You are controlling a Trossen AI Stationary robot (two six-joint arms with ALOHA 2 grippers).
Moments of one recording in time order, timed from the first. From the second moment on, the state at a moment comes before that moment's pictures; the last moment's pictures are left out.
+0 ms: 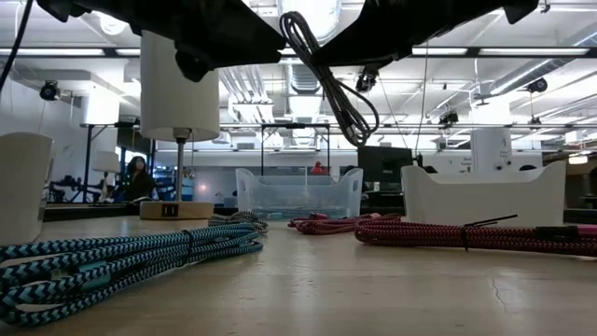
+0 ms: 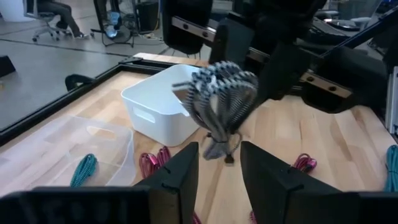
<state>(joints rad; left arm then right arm) -0.38 1.42 0.73 0.47 -0.64 -0.22 0.28 1.53 0.84 0.30 0.39 -0.08</state>
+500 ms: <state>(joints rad) -0.33 1.42 0.73 0.57 -0.62 -0.14 0.28 1.53 0.84 0.30 0.31 -0.09</state>
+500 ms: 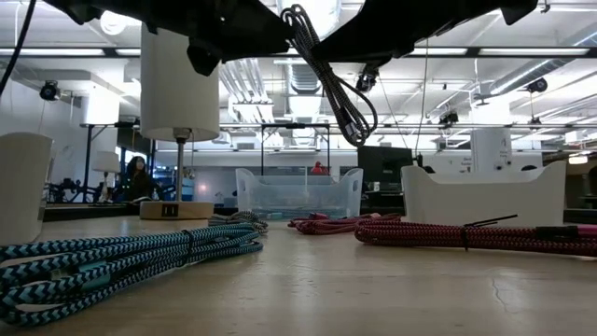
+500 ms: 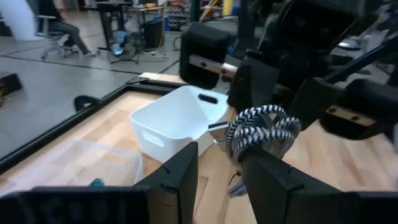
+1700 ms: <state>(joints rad) -0.32 1.42 0.75 0.51 -0.57 -0.14 0.26 1.53 0.84 0.20 0.31 0.02</state>
